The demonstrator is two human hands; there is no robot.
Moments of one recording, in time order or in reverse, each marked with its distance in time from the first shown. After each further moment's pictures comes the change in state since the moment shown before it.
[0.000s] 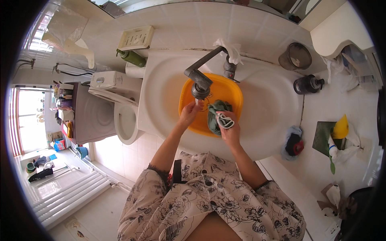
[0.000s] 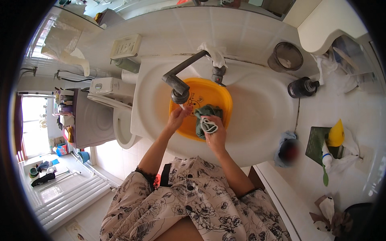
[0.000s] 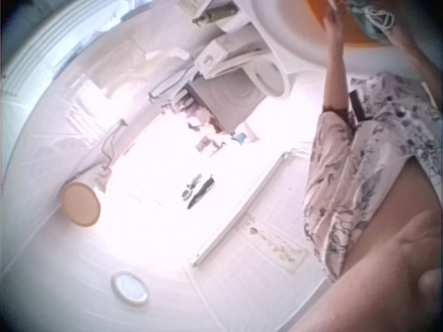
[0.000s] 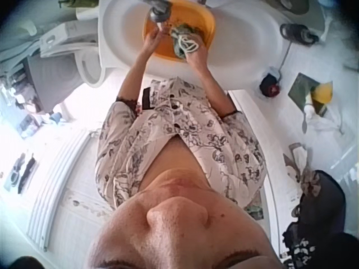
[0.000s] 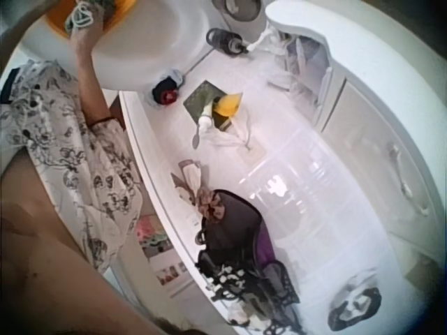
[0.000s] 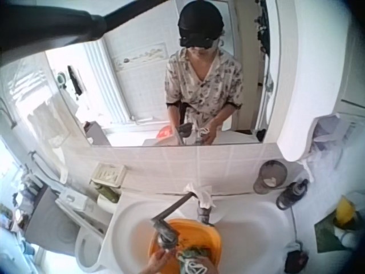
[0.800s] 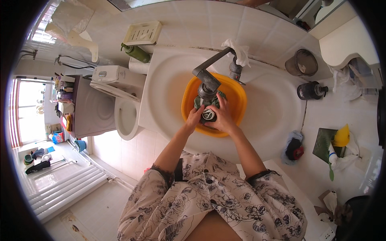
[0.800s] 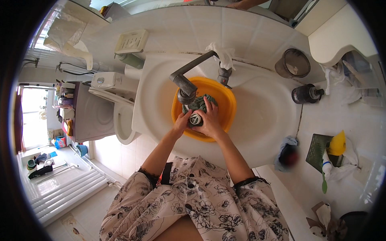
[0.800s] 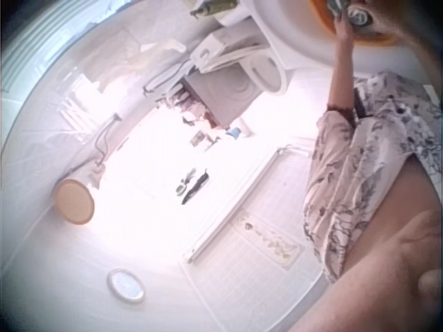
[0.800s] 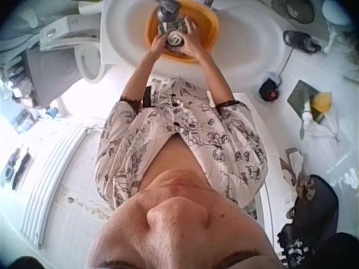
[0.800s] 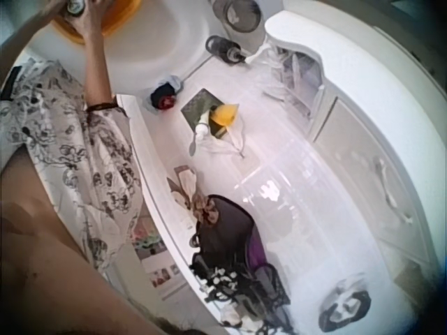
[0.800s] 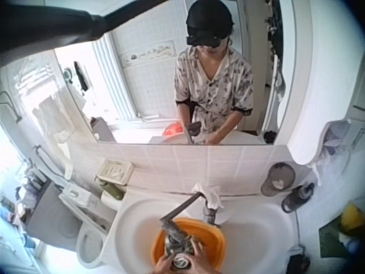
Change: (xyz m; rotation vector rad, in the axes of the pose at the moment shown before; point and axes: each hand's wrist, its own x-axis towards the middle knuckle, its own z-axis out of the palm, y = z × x) left_hand -0.013 0.005 0.014 -0.291 0.109 -0.502; right_hand 0.048 0.044 0.037 -0.447 -0.366 -0.324
